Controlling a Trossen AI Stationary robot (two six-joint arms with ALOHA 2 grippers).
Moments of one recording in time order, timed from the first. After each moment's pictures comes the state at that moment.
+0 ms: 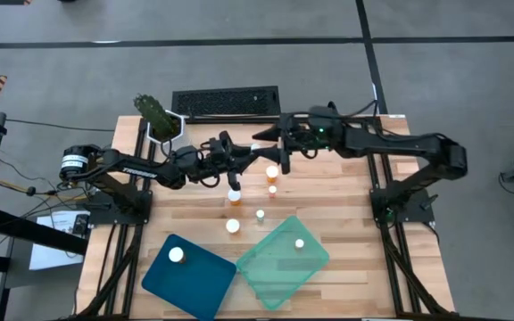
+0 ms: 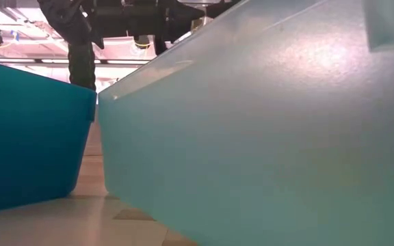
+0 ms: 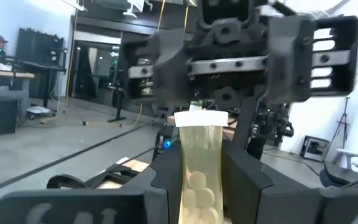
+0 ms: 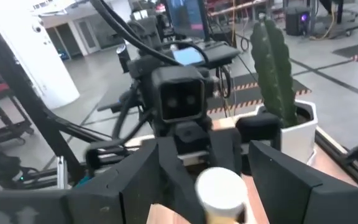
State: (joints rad) left arm 0.13 1.47 0.67 1.05 -0.10 -0.18; right arm -0.25 1.44 1.18 0.19 -0.26 0.22
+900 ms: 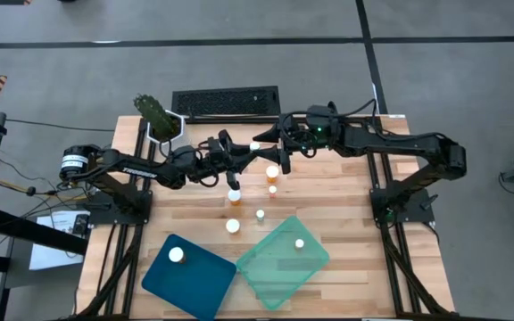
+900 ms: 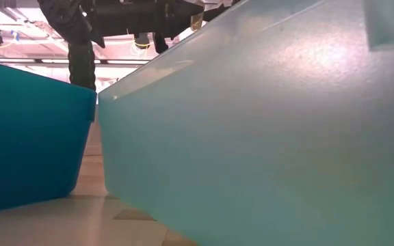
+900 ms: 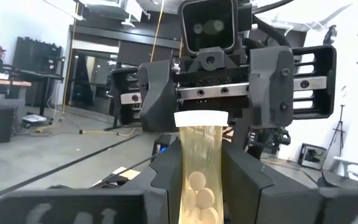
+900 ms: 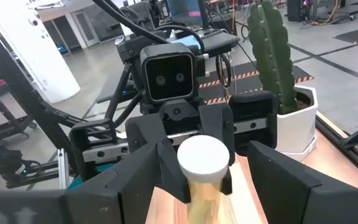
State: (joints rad) left arm 0.13 1.47 0.67 1.09 -0.10 -0.18; right arm -0.26 1.44 1.18 0.15 -0.29 0.24
